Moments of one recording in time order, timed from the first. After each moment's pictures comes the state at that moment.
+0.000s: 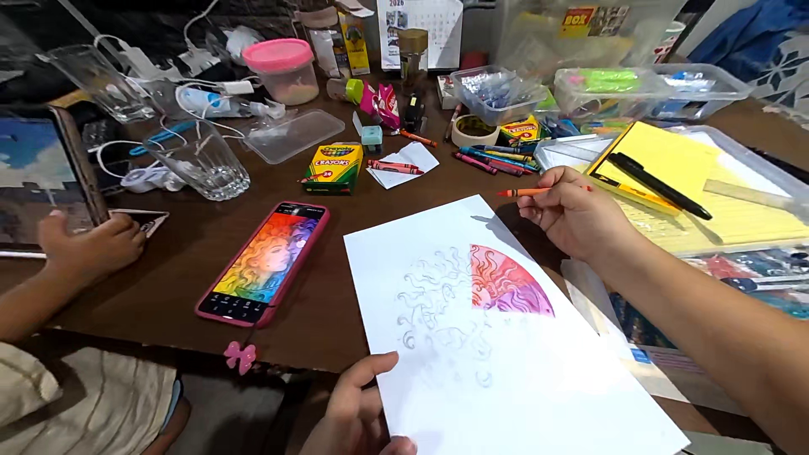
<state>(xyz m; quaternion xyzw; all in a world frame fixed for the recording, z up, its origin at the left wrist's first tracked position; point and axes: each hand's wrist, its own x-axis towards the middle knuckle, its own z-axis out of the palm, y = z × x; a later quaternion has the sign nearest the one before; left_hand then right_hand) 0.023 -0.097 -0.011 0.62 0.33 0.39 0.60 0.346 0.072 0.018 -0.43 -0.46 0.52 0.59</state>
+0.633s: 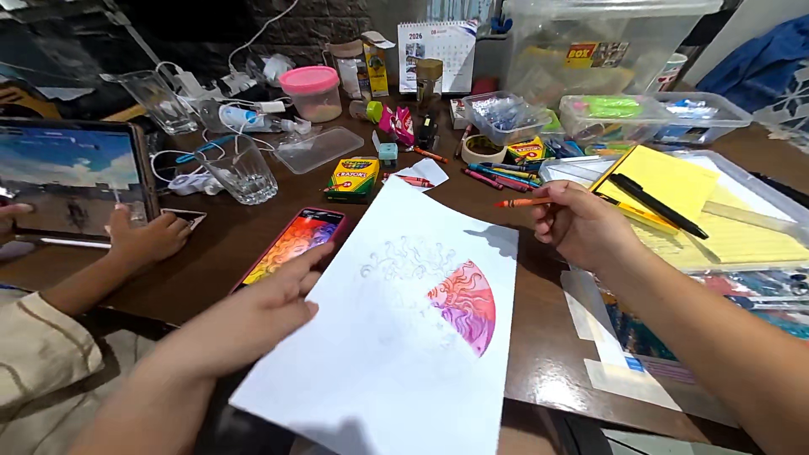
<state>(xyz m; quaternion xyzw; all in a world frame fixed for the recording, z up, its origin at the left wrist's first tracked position) -0.041 -0.008 0.054 0.65 0.54 0.25 0.48 0.354 0.070 0.029 -0.45 -0.48 0.52 0.54</state>
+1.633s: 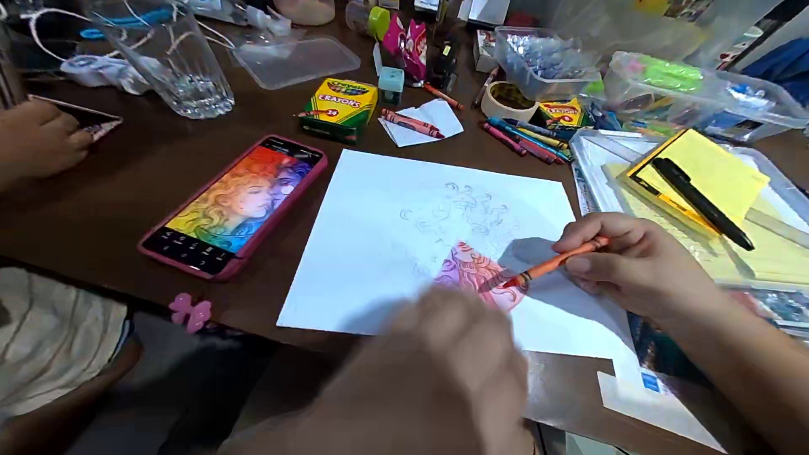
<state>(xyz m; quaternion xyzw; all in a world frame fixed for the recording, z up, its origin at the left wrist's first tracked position) 0.080 -0.041 0.025 0.92 0.27 0.27 0.04 0.372 0.030 0.018 -0.39 -0.68 0.49 0.37</state>
